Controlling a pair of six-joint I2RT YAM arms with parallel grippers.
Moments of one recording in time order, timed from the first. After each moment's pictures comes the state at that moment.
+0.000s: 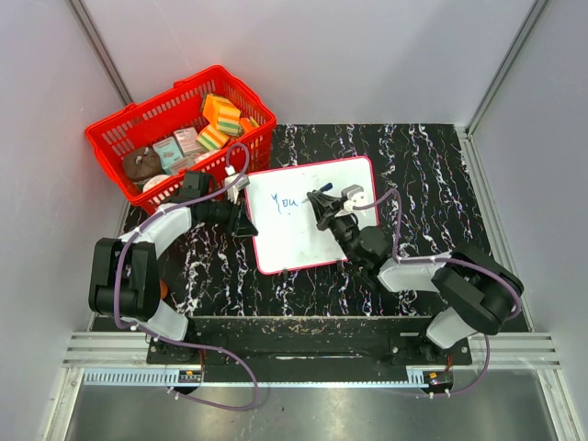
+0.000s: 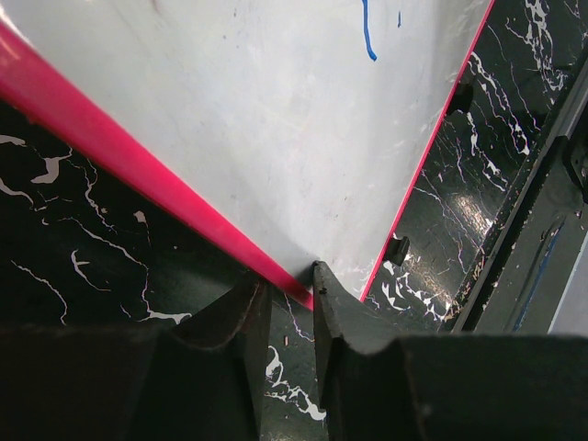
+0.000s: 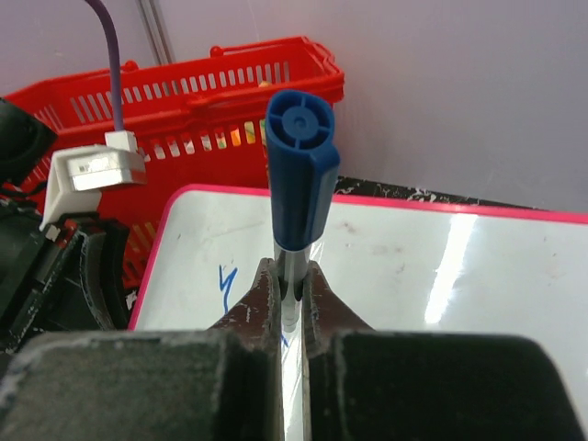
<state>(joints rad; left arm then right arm) -0.13 1.54 0.93 -0.41 0.86 0.24 0.83 1.55 0.53 1.32 0.30 0.07</state>
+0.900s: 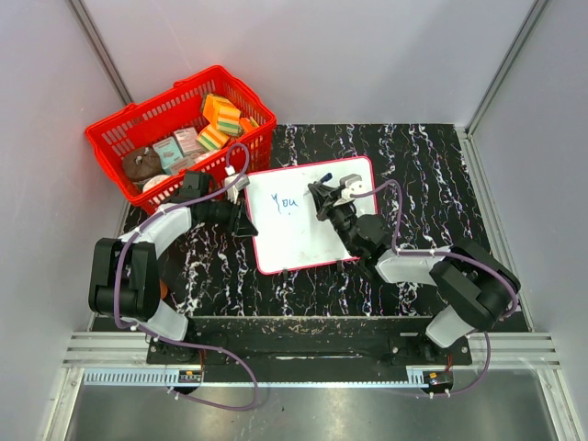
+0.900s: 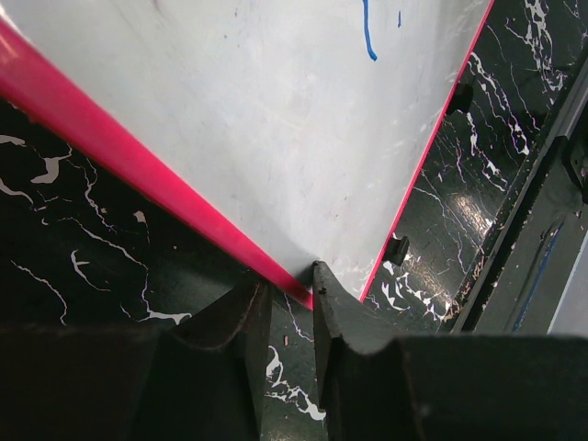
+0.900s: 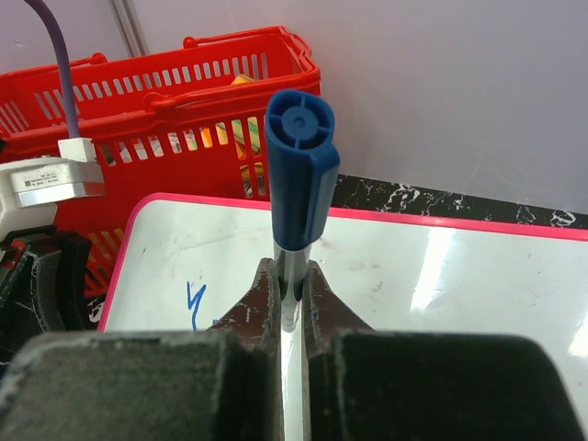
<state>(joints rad) -0.13 1.54 0.93 -0.41 0.86 0.24 0.78 1.57 0.61 1.24 0.28 0.07</state>
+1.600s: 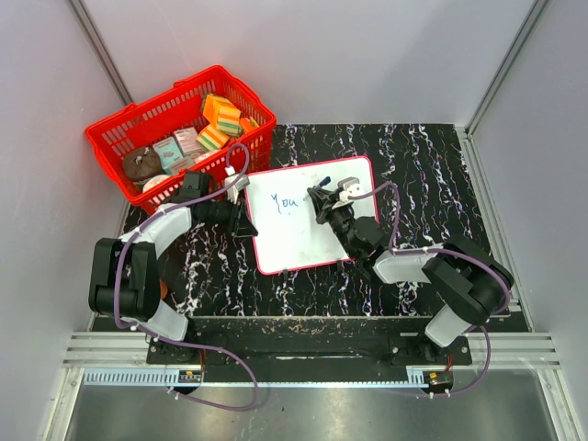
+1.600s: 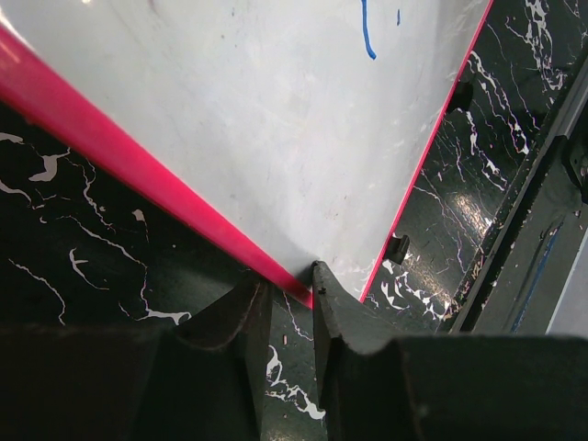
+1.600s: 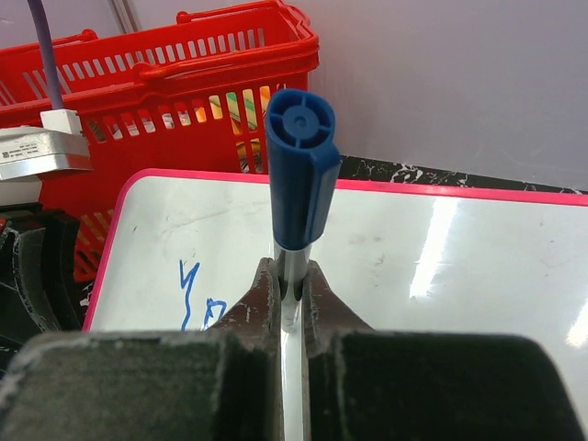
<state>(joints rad) -0.13 1.54 0.93 -0.41 0.86 0.24 0.78 1.61 0.59 1.26 0.28 0.08</state>
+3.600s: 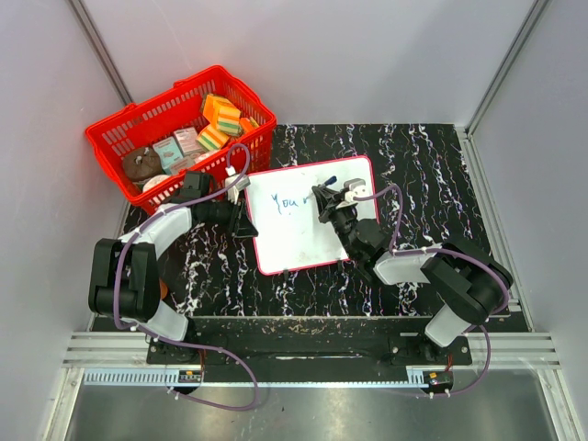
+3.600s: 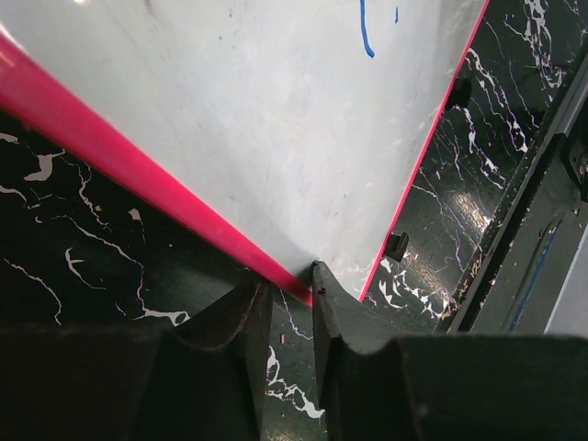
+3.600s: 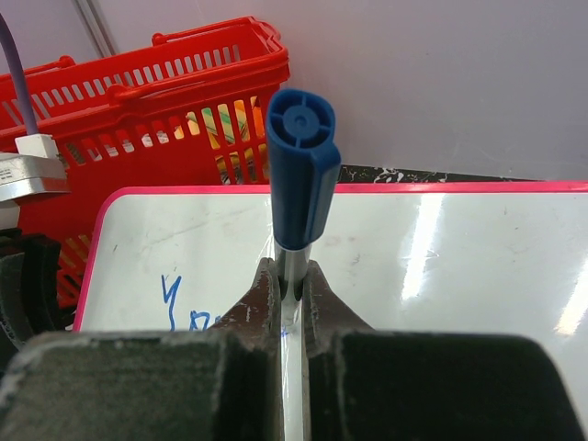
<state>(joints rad) -0.13 1.53 0.93 -0.42 0.86 0.24 0.78 1.62 0.58 1.31 0.35 0.10</state>
